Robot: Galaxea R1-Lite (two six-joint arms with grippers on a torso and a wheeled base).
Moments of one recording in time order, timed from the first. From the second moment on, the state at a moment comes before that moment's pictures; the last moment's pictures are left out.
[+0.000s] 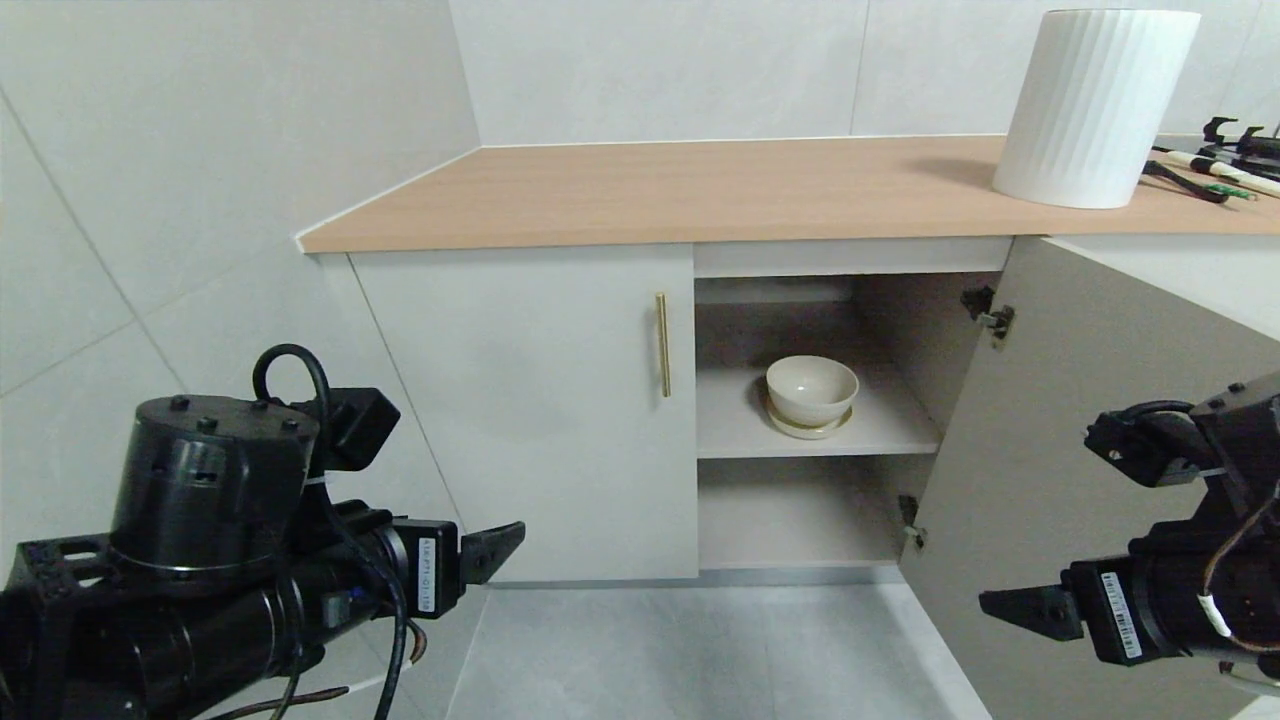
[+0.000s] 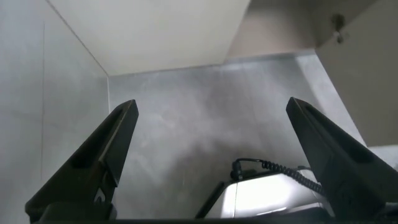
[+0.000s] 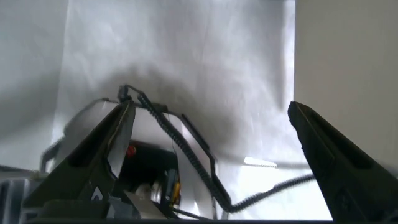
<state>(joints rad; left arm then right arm) -0.55 1.42 -0.61 -0.23 0.27 -0.31 0.52 1.33 -0.77 0.28 -0.15 0.30</state>
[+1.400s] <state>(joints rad) -0.55 1.39 -0.60 -0.23 0.27 -0.31 0.51 1.28 -0.77 0.35 -0.22 0.29</state>
